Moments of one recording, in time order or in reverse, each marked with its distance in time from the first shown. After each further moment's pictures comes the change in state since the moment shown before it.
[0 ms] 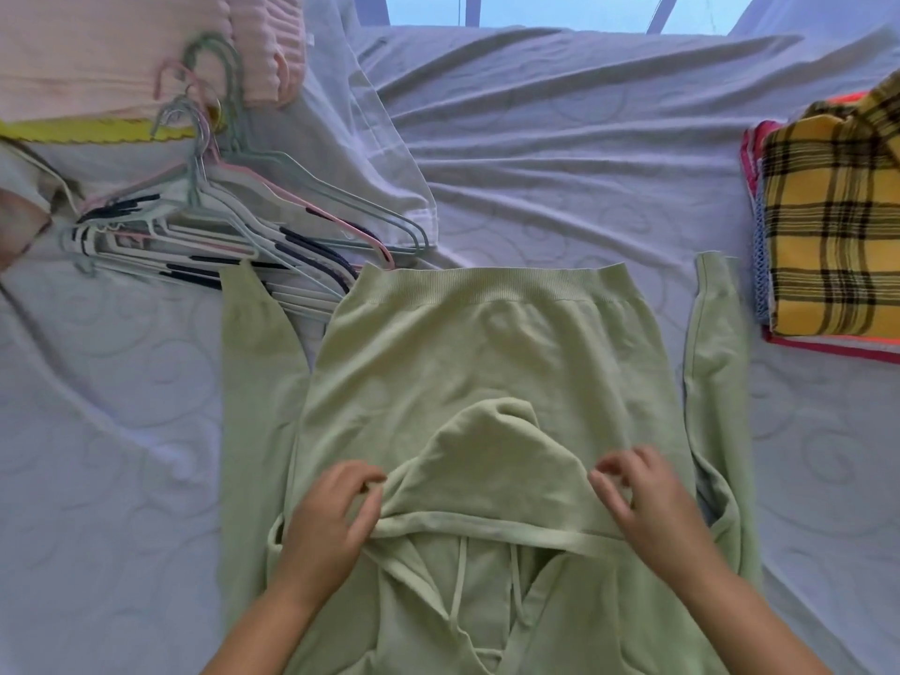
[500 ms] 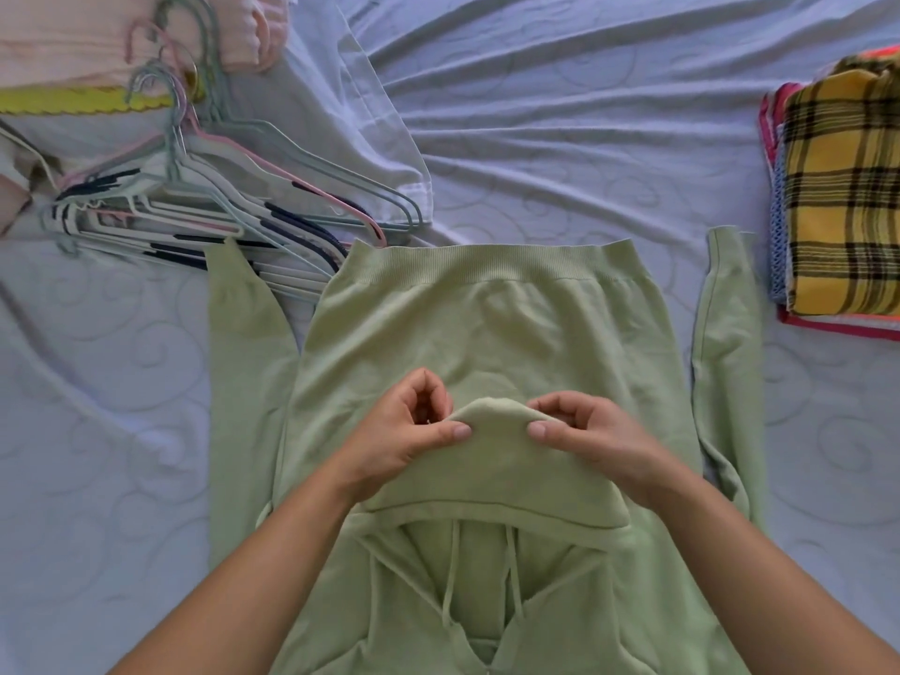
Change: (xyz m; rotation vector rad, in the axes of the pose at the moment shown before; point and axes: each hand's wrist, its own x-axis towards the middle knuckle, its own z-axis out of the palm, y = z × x) left_hand 0.078 0.065 0.018 -0.839 -0.375 -0.249; right_hand 0.050 -0.050 -0.012 0.941 -0.527 0.188
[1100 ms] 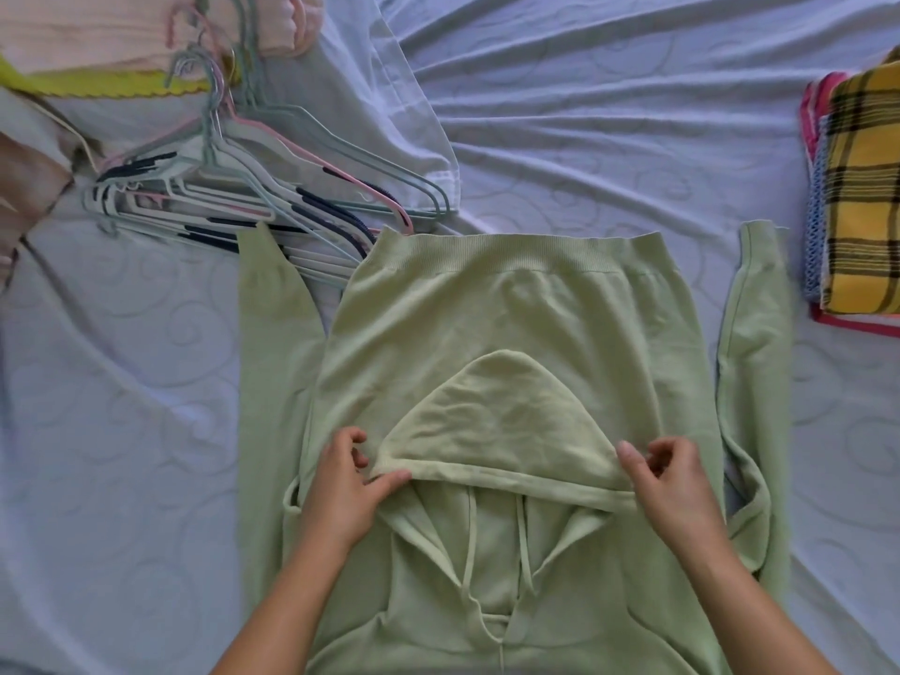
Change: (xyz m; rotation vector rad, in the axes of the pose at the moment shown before) left_hand -0.064 -0.064 -0.033 0.623 0.609 -0.338; right_hand -0.028 0.069 -0.014 -0.402 0.697 0.210
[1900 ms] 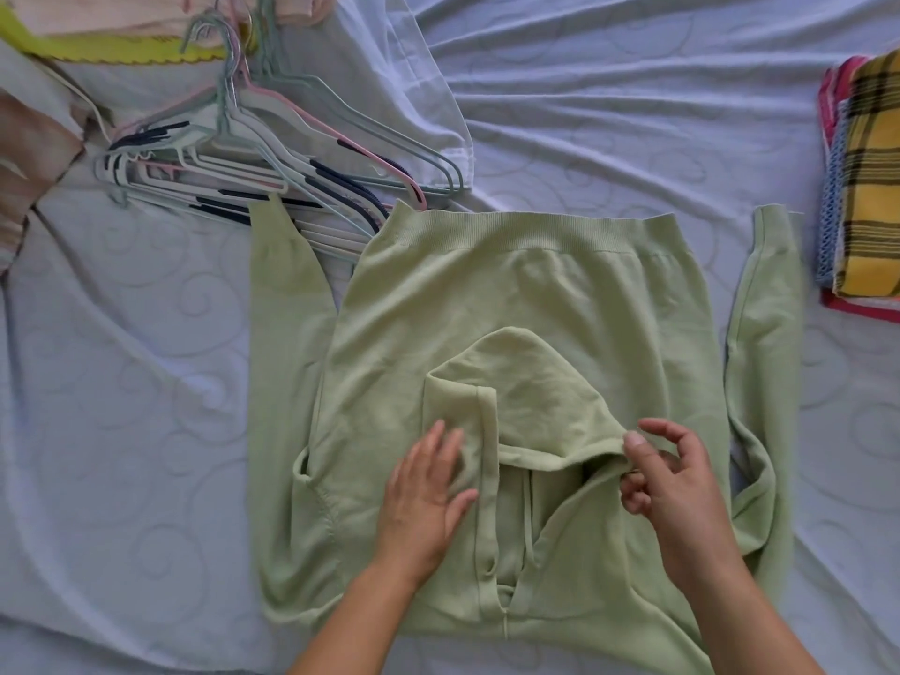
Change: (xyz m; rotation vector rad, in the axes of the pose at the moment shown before) left_hand -0.041 -0.024 0.066 0.373 0.071 0.611; right_hand -0.047 -0.021 0.004 0.666 -0.108 0.044
